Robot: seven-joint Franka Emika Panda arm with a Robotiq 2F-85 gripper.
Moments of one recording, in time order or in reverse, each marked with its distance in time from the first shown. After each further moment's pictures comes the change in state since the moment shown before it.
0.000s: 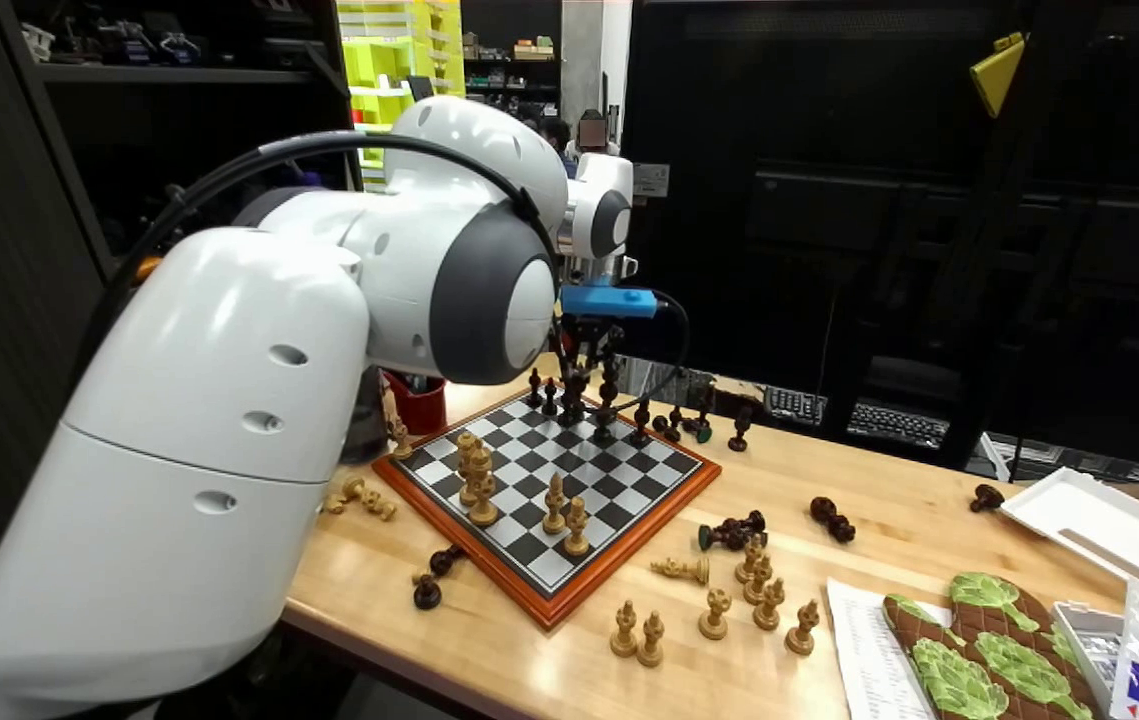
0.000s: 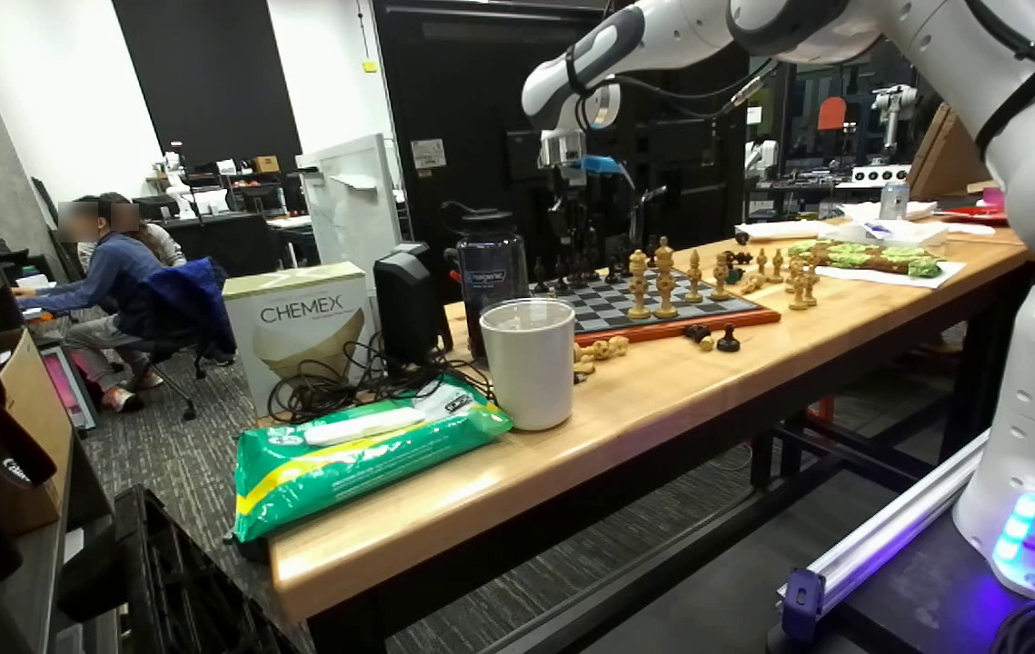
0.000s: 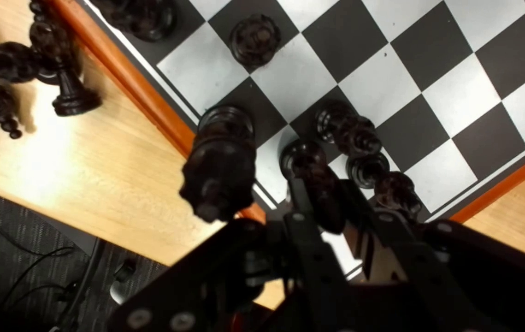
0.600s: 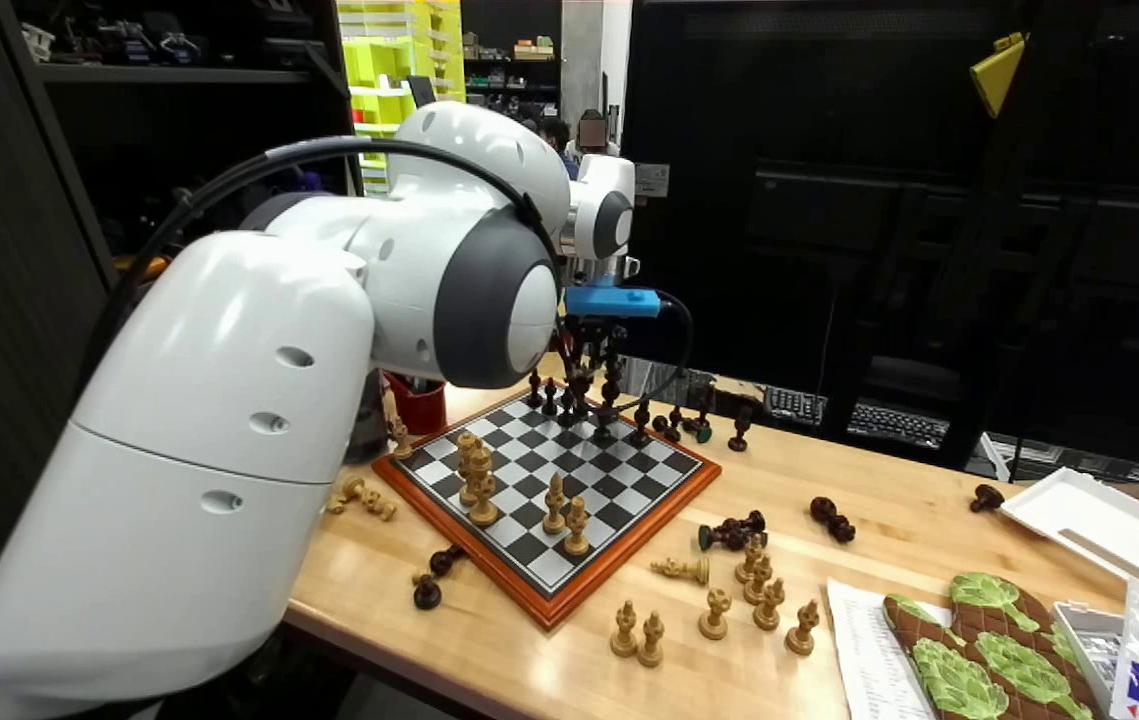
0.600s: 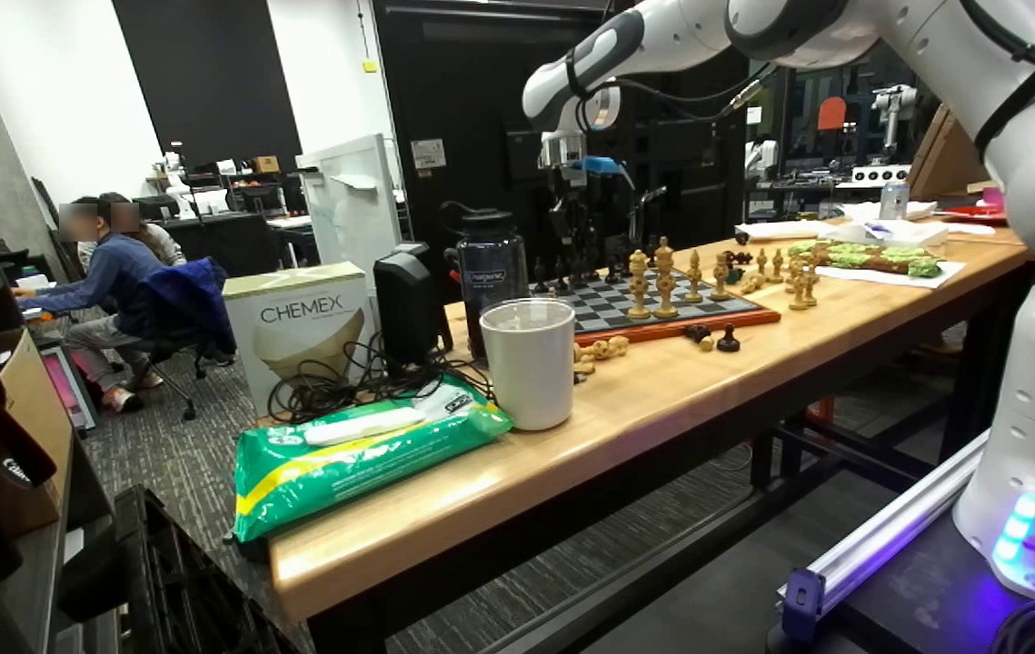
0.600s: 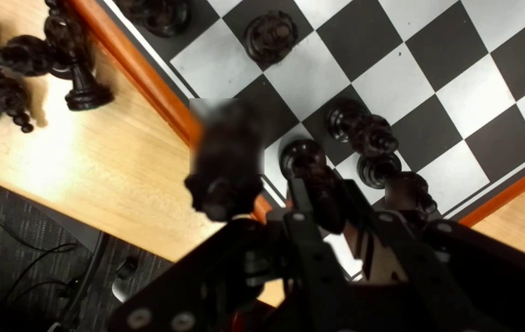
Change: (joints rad) arm -0.003 0.014 0.000 0.019 -0.011 0.000 -0.015
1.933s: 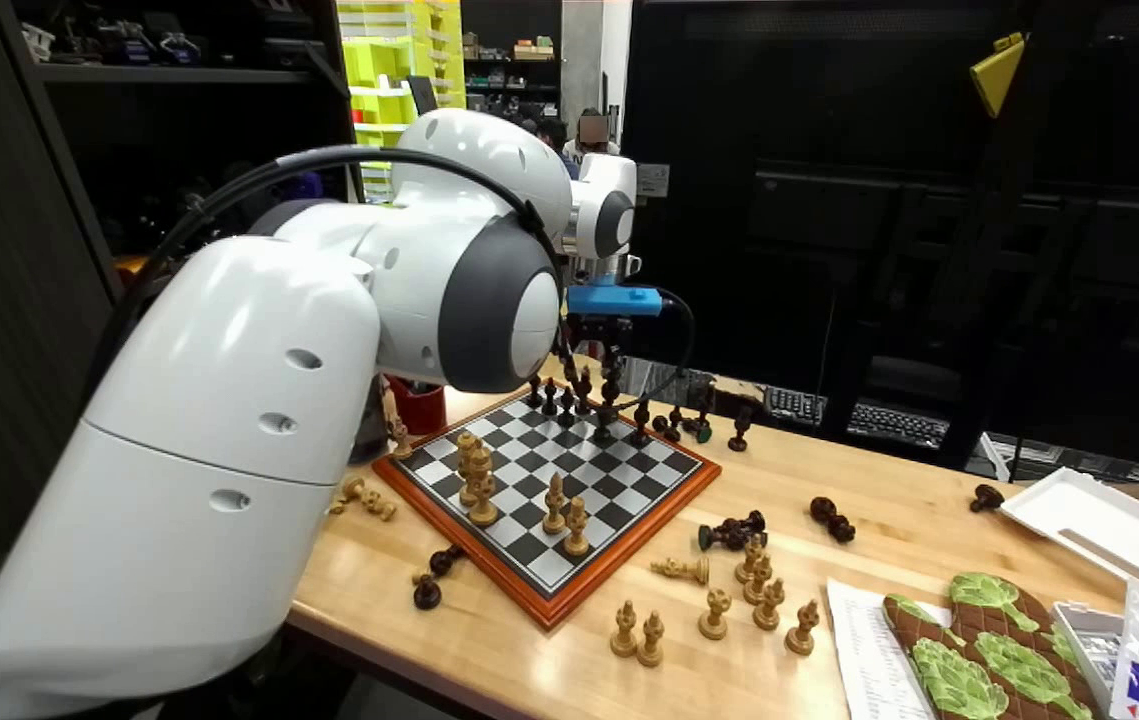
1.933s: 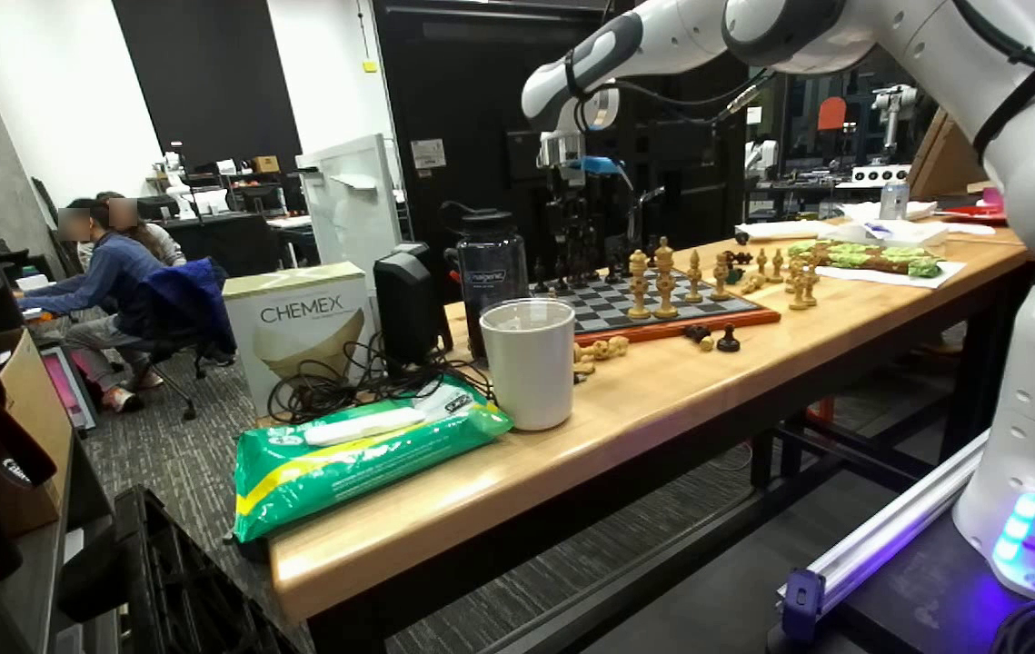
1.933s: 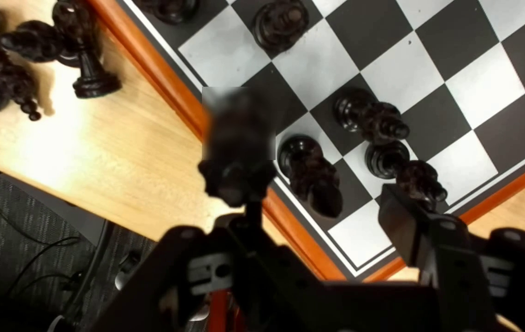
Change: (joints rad) arm 0.000 0.019 0.000 0.032 -0.001 0.000 -0.004
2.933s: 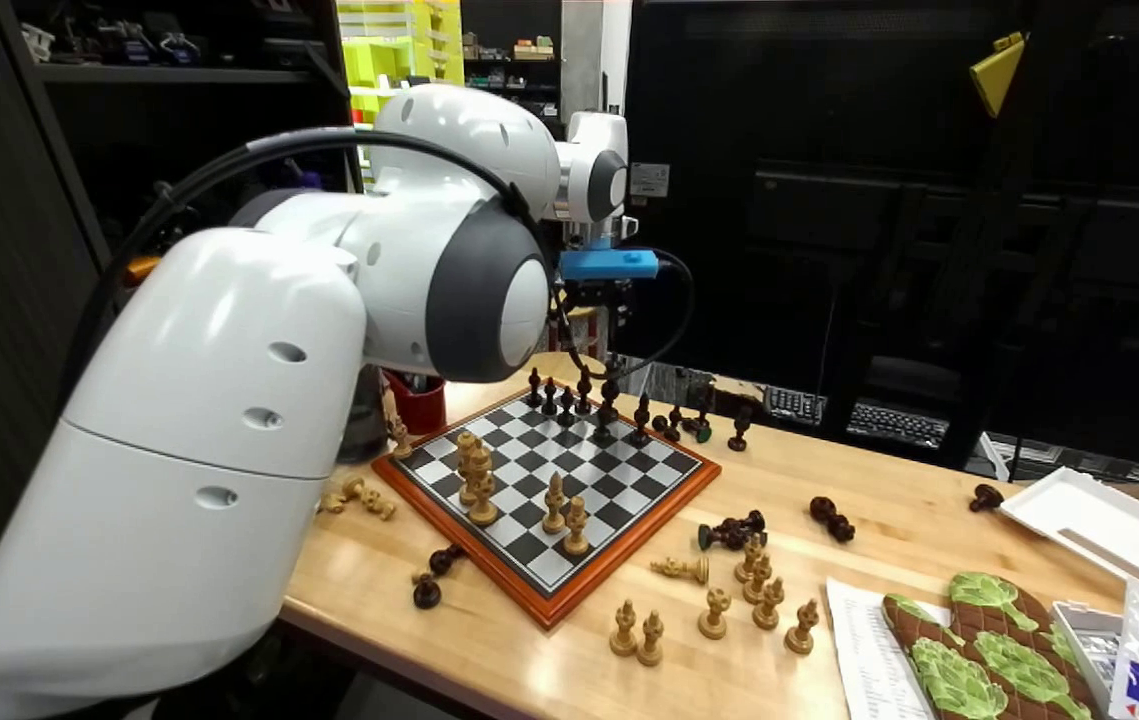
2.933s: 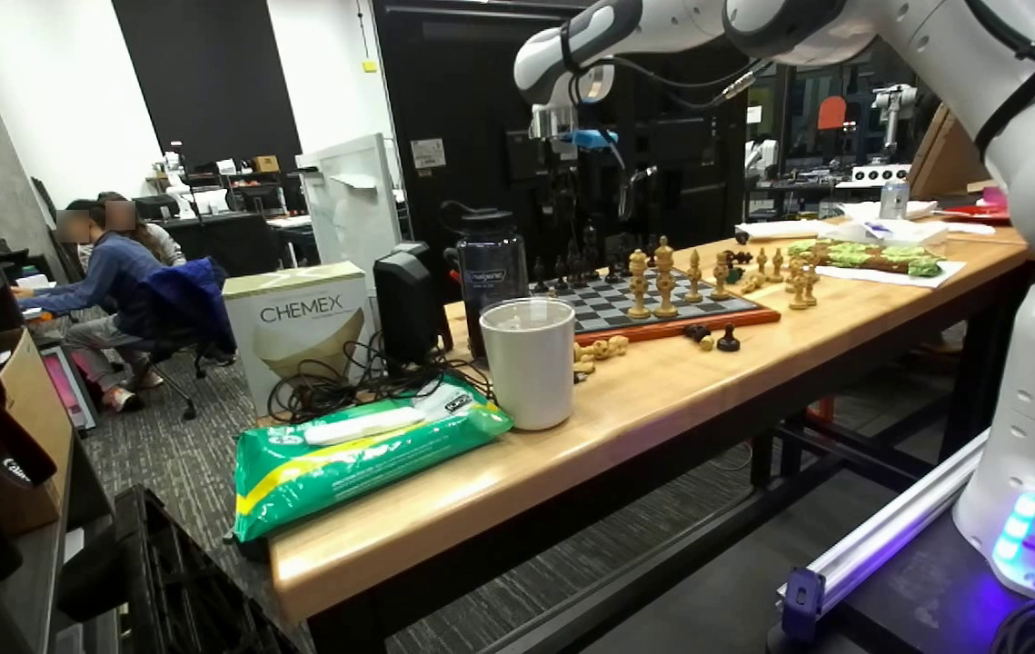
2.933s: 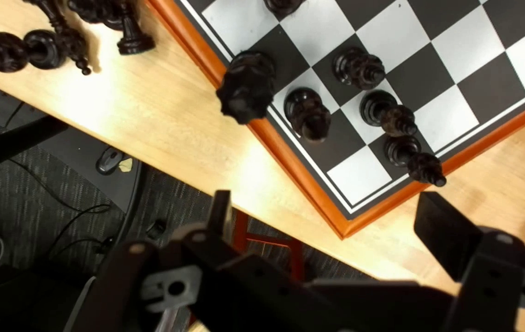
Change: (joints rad) arm 0.024 -0.030 -0.003 0.073 -0.028 -0.022 0.037
